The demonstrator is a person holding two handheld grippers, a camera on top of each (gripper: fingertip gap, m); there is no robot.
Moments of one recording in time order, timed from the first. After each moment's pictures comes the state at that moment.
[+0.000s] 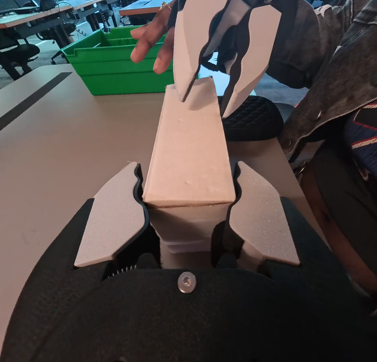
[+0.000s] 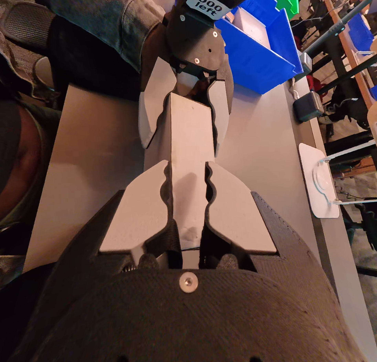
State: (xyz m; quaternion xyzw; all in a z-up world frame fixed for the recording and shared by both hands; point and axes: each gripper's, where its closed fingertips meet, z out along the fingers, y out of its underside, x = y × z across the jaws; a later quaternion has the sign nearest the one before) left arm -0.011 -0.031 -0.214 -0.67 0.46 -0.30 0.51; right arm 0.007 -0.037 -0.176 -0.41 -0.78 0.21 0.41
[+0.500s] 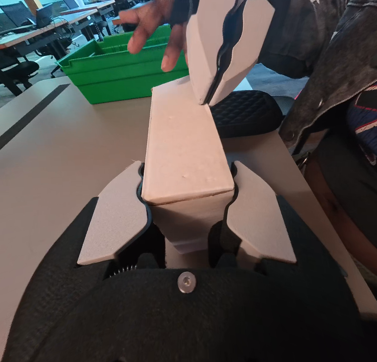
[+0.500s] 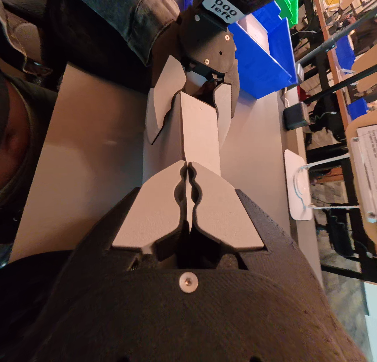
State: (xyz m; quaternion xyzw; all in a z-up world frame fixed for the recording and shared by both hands) left arm -0.010 -0.033 -0.215 -0.64 0.49 -0.28 0.52; right arm 0.013 -0.043 -0.177 -0.37 -0.80 0.17 0.43
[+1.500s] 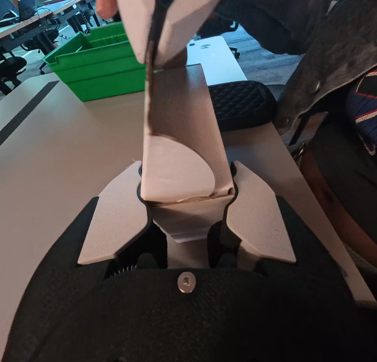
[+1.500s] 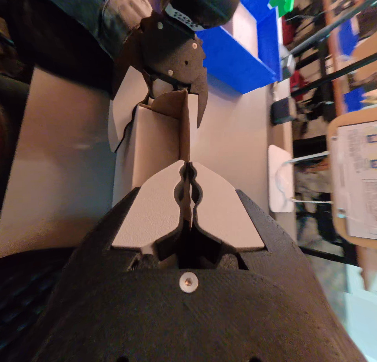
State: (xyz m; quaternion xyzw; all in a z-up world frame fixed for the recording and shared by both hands) left arm -0.008 -0.039 -0.217 -0.64 0.51 -0.27 0.50; right arm -0.007 -0.026 -0.140 -0.39 -0.81 0.13 0.42
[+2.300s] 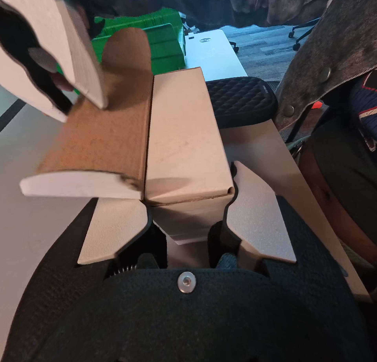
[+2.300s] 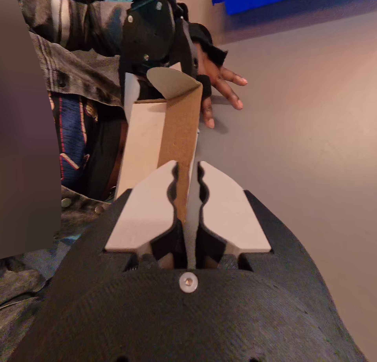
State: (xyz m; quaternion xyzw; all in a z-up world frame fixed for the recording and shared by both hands) left arm -0.011 -0.038 -0.220 -0.65 0.51 -0.27 0.48; right arm -0.027 0.024 -0.171 -0.49 -0.79 0.38 0.00
